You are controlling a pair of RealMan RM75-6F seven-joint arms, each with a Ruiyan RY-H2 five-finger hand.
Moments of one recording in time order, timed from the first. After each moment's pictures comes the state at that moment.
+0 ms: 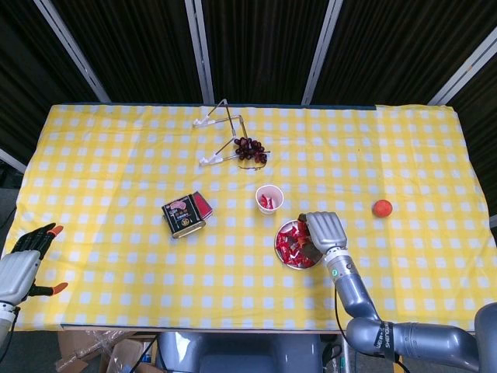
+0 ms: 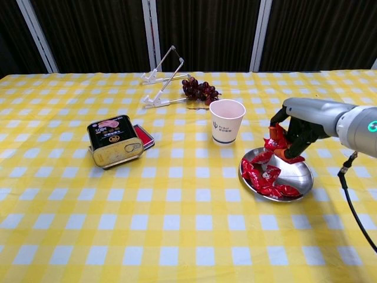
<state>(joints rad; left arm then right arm) -0.17 -1.01 0.01 -1.75 1.36 1.22 -0.01 0.76 -1.51 0.18 -1.72 -0.66 1.12 -0.57</state>
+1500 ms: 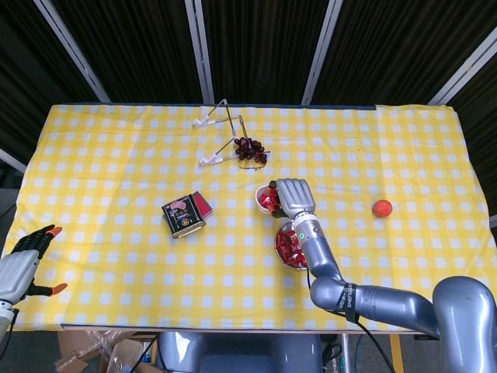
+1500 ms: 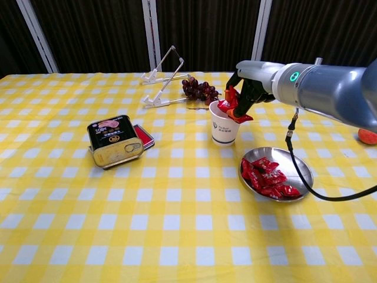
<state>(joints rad) -0.19 -0.98 0.01 -1.77 1.32 1.17 -0.04 1.00 -1.64 0.34 -1.47 -0.47 0.99 -0.58</state>
